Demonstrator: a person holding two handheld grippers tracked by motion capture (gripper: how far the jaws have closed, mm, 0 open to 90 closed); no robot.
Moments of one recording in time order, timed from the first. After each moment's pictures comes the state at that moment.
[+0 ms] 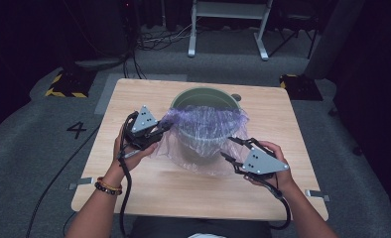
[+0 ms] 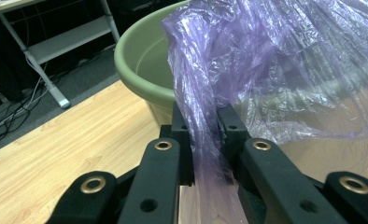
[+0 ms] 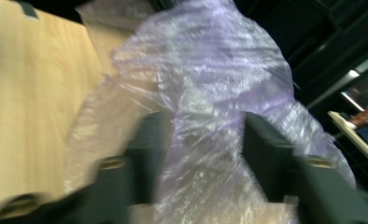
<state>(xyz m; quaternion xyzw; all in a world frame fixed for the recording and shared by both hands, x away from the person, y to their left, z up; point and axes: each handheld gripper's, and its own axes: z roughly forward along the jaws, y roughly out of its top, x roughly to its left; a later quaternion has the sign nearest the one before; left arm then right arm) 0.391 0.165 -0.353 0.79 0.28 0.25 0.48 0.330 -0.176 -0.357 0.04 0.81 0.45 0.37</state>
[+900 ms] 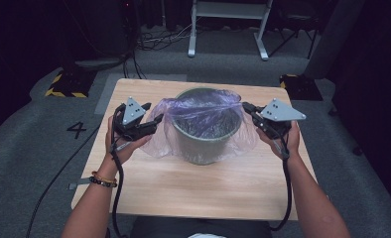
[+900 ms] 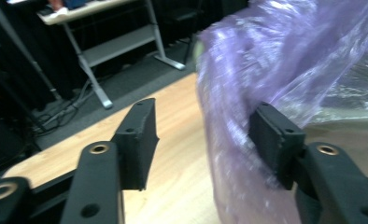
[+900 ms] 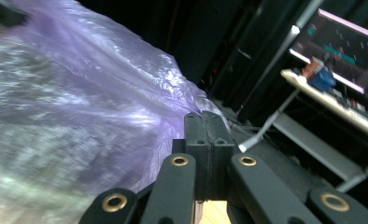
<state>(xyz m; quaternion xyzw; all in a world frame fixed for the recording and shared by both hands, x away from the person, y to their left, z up) 0.410 0.191 -0.348 0.75 0.33 0.32 0.48 0.415 -0.209 -0.313 0.19 0.77 0.47 0.39</state>
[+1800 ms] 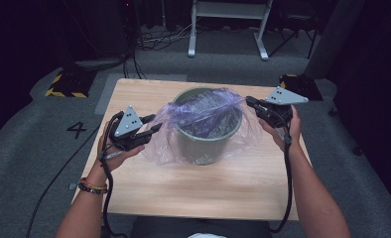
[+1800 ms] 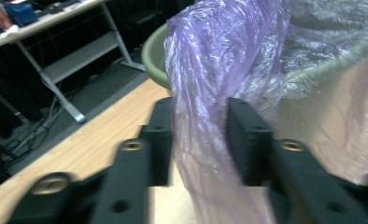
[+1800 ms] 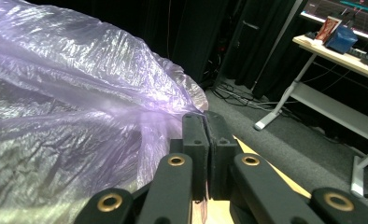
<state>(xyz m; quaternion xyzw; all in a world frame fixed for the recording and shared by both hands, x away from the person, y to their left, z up) 0.386 0.196 -0.343 0.80 0.24 0.29 0.47 0.453 -0.225 -0.316 0.25 0.77 0.48 0.33</state>
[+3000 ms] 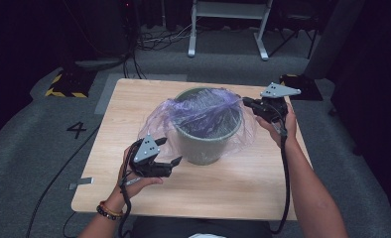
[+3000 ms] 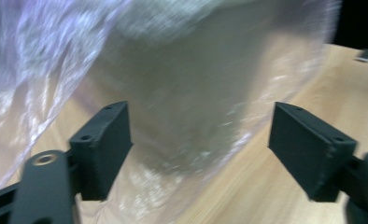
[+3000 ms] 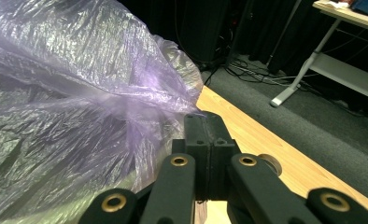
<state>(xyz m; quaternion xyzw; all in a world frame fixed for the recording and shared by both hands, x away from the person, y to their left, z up) 0.350 0.155 -0.407 0.79 0.29 0.22 0.50 0.476 -0.222 -0.324 0.28 0.80 0.46 0.28</state>
